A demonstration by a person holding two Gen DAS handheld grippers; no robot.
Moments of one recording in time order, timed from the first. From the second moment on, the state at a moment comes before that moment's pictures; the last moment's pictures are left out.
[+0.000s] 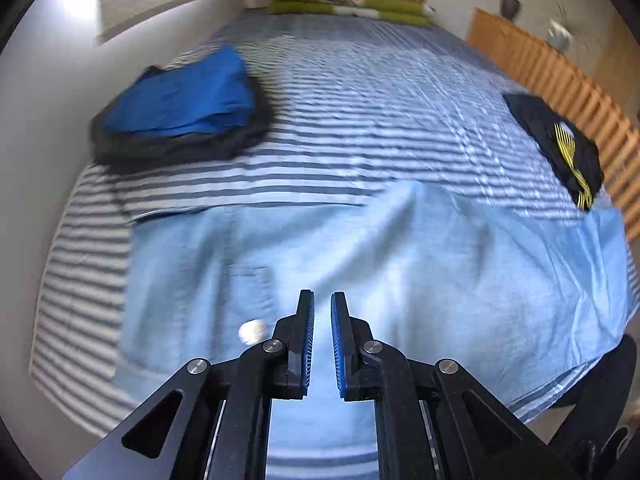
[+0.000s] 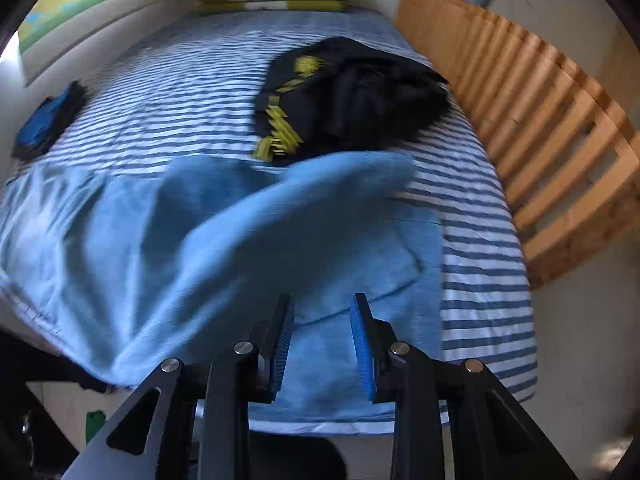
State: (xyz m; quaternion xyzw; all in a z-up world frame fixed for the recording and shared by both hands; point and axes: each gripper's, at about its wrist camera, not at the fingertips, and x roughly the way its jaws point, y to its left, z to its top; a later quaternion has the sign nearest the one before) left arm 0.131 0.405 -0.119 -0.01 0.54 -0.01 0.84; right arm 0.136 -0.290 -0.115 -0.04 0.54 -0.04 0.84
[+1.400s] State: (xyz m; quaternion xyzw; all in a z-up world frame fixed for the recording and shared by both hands) left arm 0.159 0.409 -0.210 -0.12 0.58 -0.05 0.80; right arm 0.085 -0.369 -0.148 0.11 0.61 -0.18 0.77
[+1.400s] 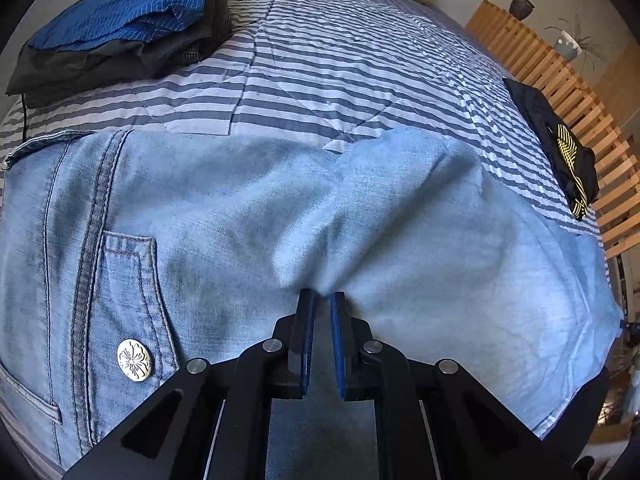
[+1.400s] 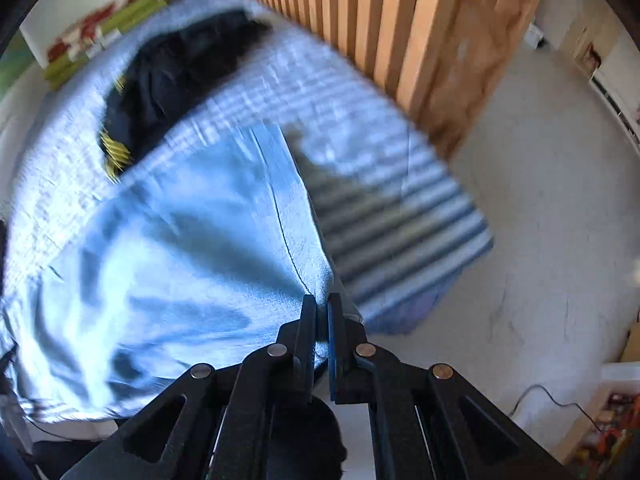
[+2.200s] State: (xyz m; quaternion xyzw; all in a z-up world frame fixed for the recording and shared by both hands) left arm 0.158 0.318 -0.185 0.04 0.62 -0.06 0.78; right arm 0.241 -0.417 -0.165 0.12 0.55 -0.10 0.82
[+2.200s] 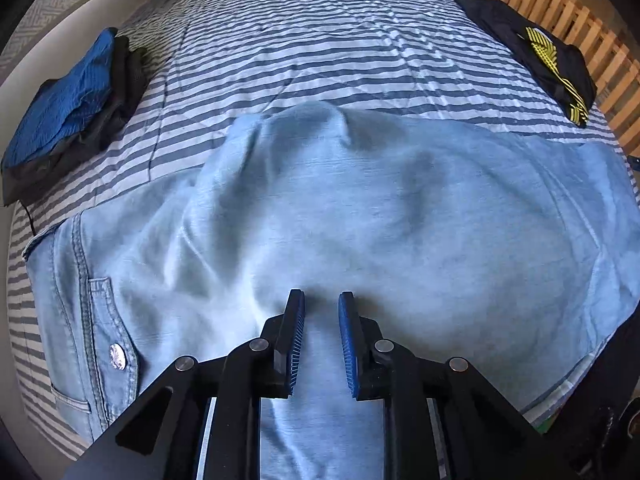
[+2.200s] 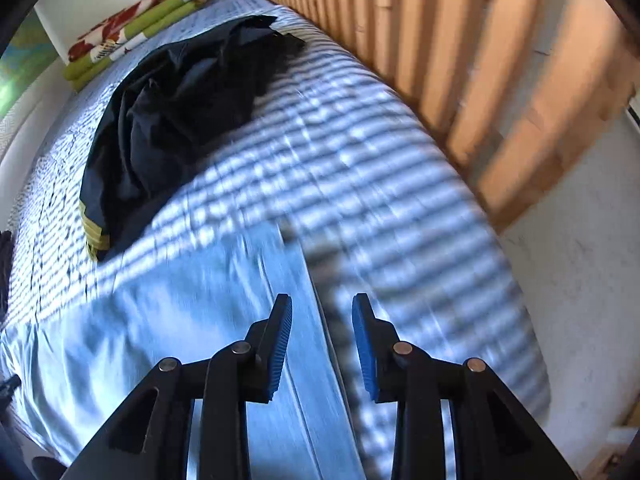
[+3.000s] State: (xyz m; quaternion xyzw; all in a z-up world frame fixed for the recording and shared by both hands) left arm 0.125 0.519 -0.165 -0.18 0.53 0.09 0.83; right arm 0.253 -0.378 -0.128 -0.01 0.50 -0.16 0.85
